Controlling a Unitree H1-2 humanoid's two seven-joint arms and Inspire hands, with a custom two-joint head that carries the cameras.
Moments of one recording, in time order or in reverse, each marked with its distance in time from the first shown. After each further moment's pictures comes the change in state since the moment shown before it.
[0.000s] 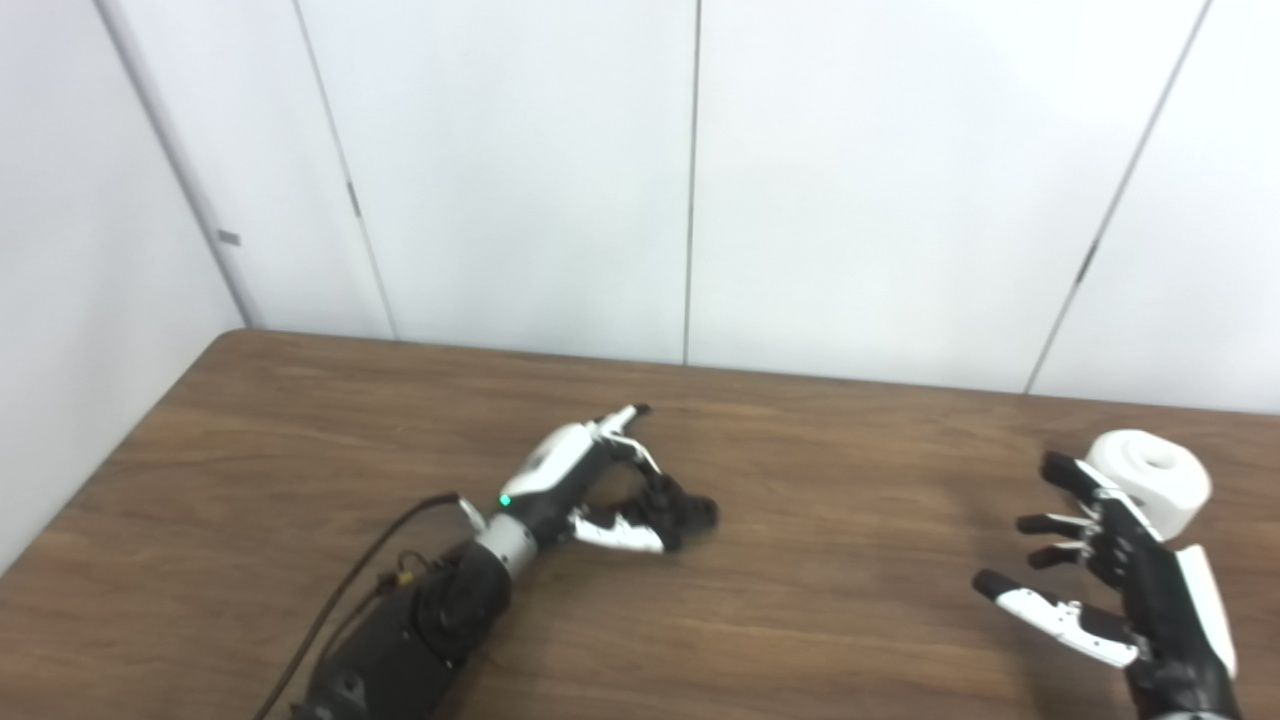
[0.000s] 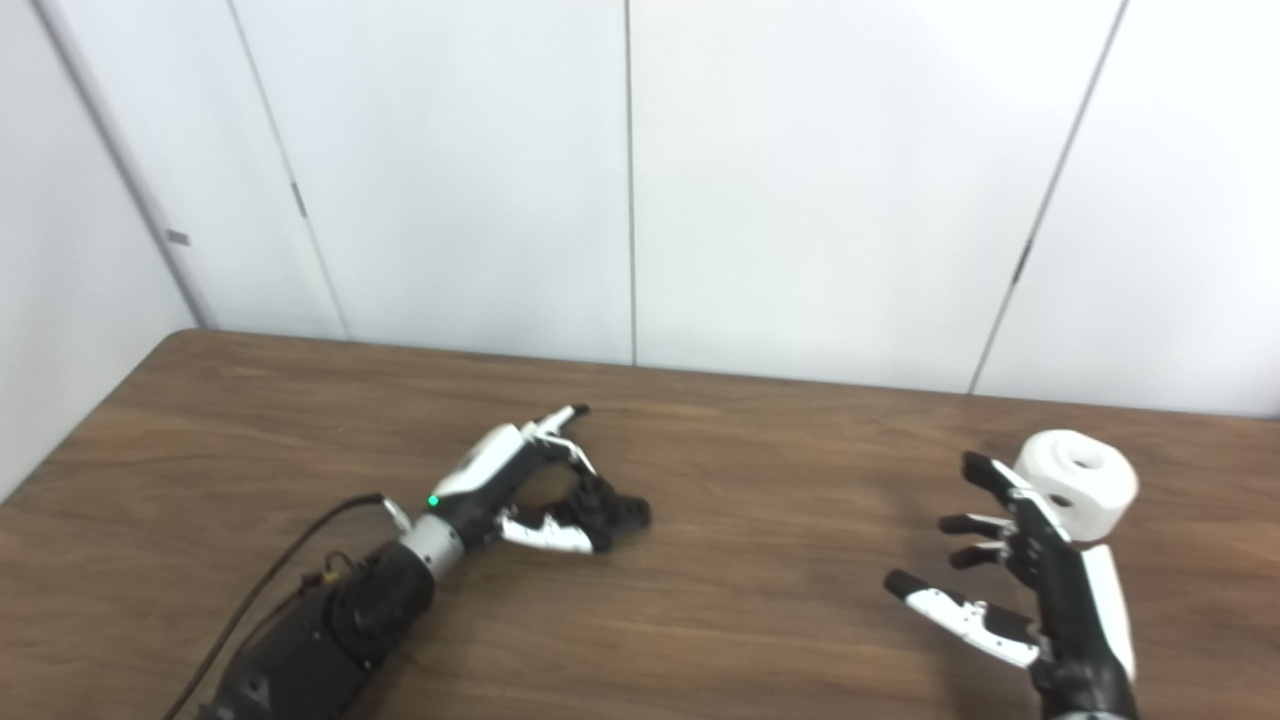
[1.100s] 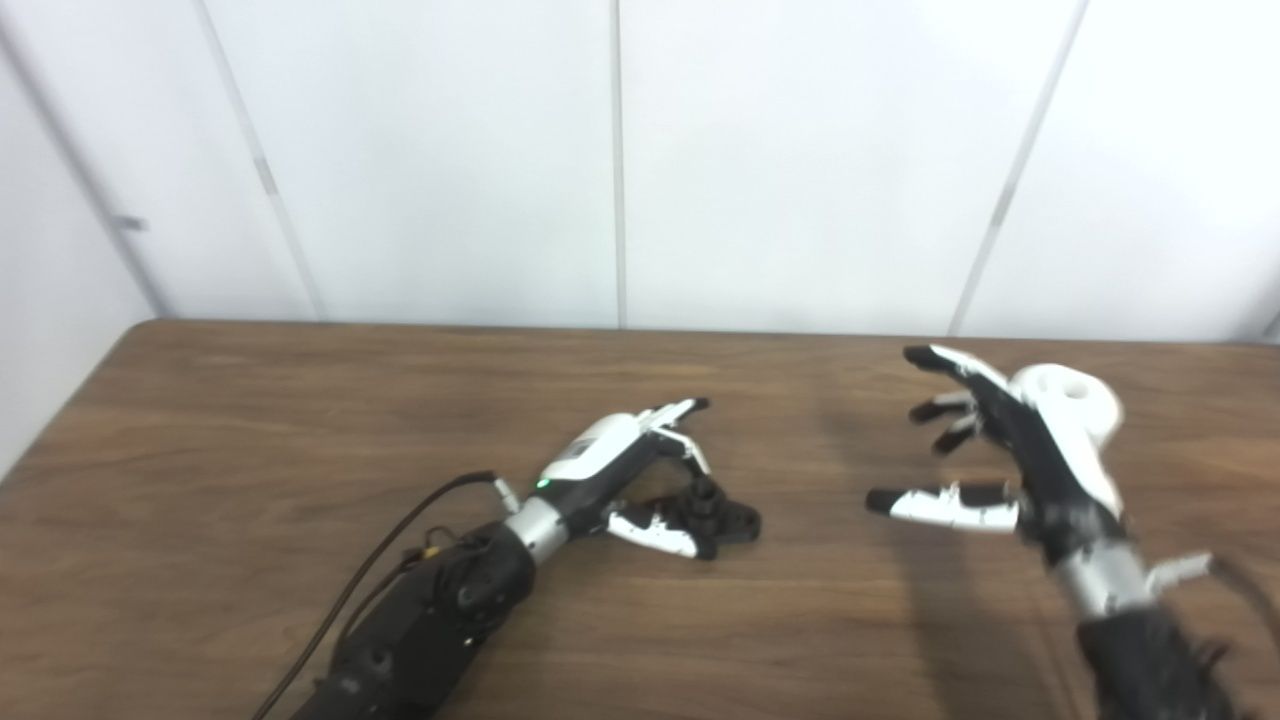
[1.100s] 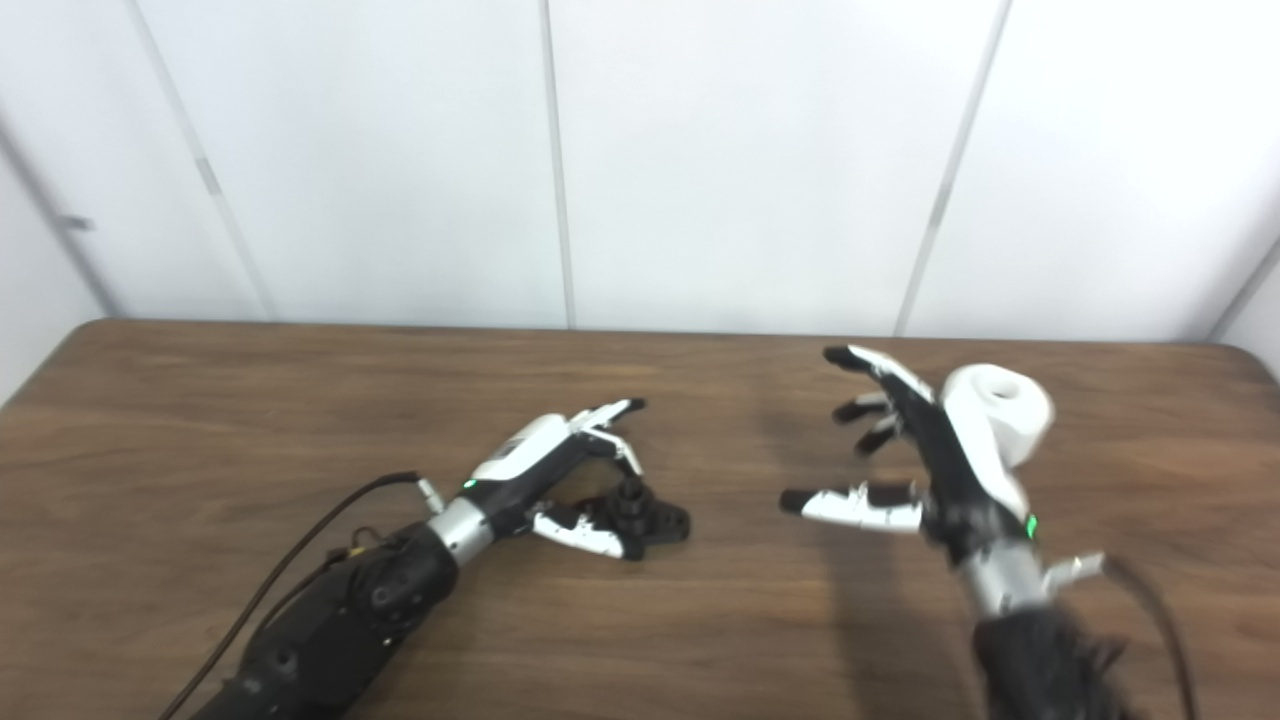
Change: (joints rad) left arm -0.071 -0.082 -0.071 0.138 0.048 -0.144 -0.030; right arm -0.172 -0.181 0.092 -0.190 -0.389 0.289 0.184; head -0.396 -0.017
